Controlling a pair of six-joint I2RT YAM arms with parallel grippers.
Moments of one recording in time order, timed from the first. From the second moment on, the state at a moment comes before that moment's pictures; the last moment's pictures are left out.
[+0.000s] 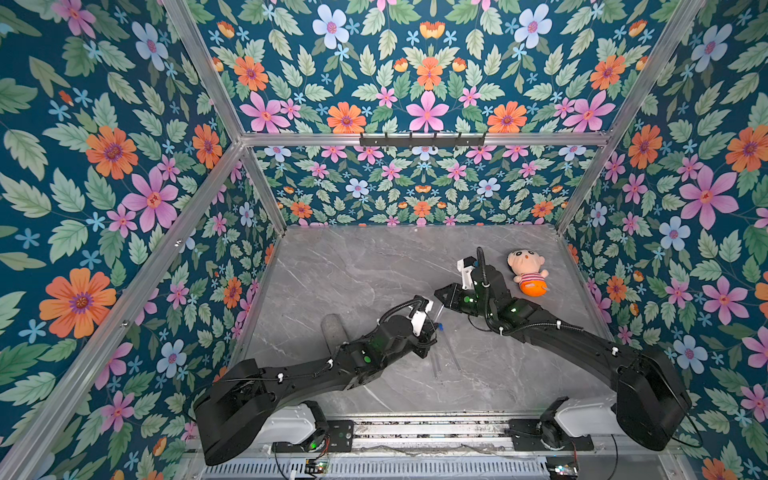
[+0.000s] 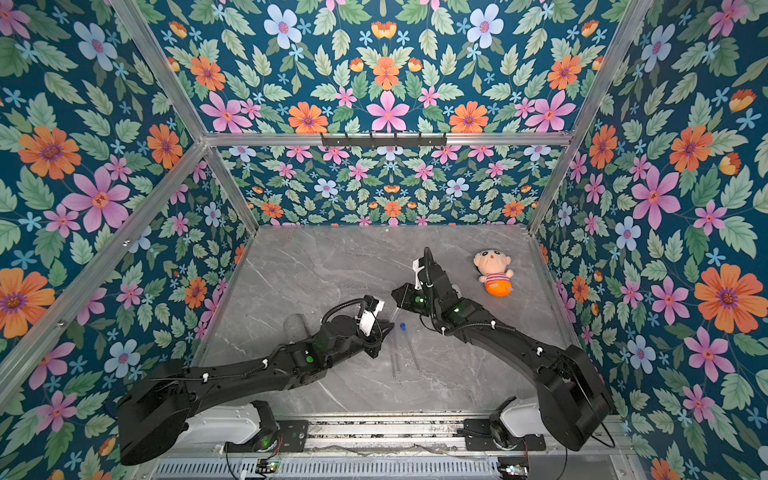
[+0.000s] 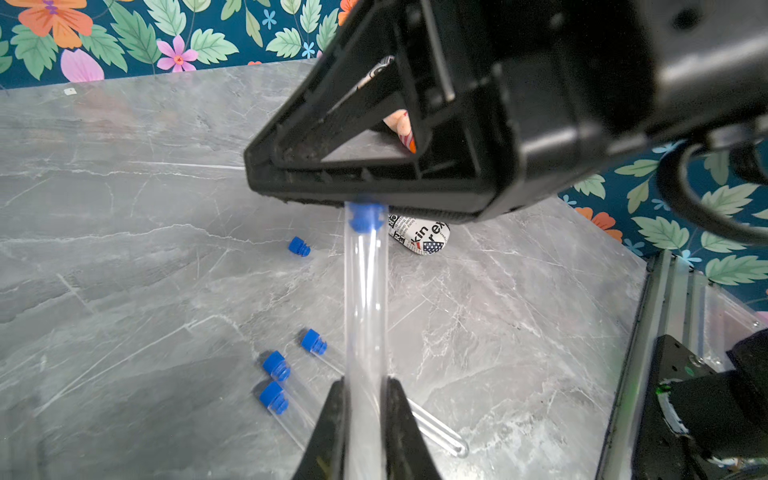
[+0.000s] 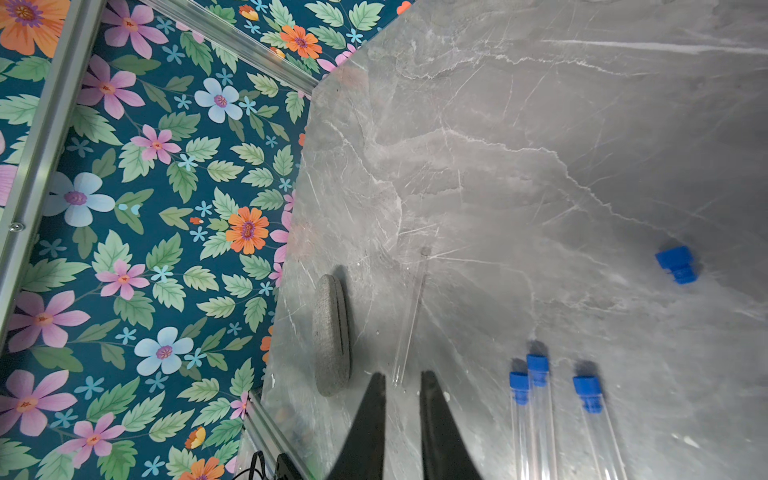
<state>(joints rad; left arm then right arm) -1.04 1.26 0.58 0.29 -0.12 -0.31 0.63 1.38 0.90 -0.06 -0.20 0.85</state>
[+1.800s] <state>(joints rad) -0.61 1.27 0.67 -0.17 -0.22 -0.42 0.50 1.11 0.74 -0.26 -0.03 0.74</state>
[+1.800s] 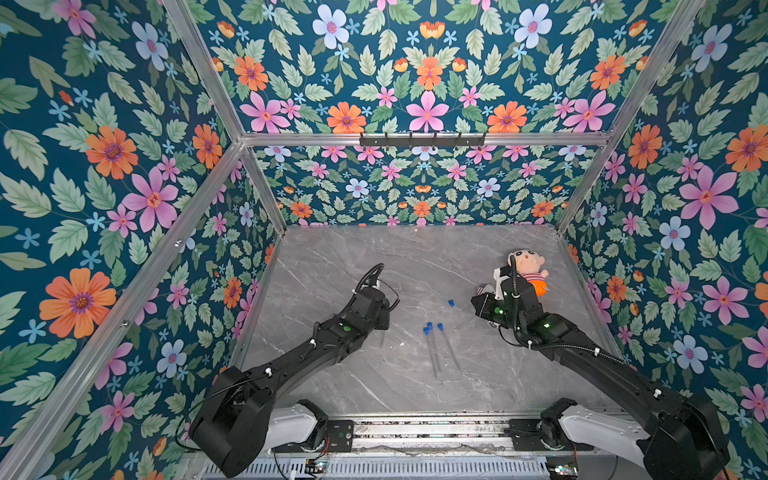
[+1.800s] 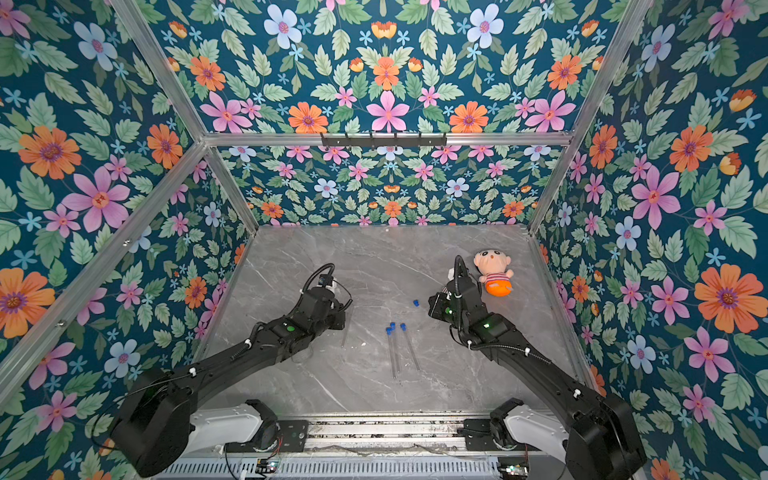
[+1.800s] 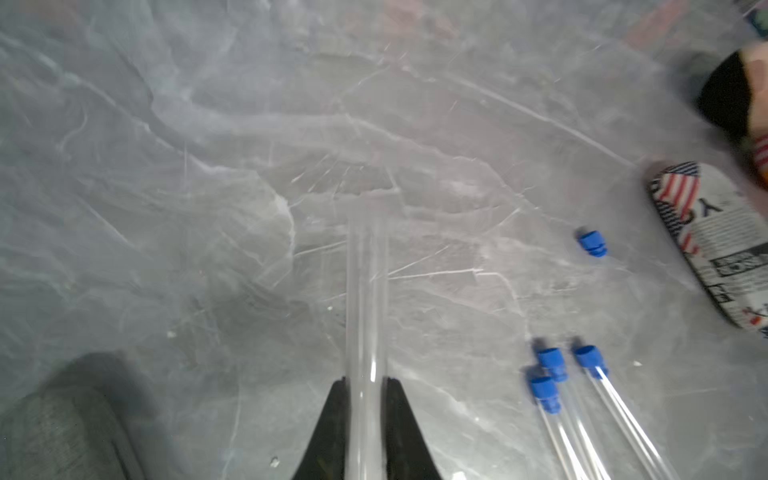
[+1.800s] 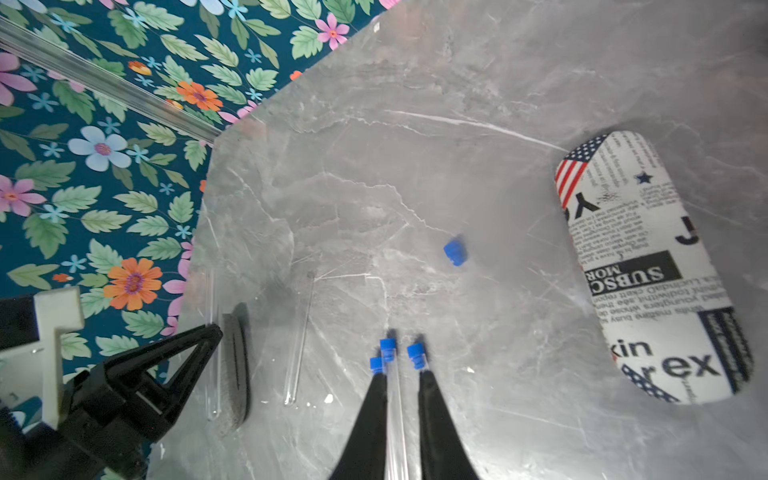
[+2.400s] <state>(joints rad) -0.46 1.62 0.80 -0.22 -0.17 -0.42 0.50 1.19 0.69 -0.20 -0.05 0.73</state>
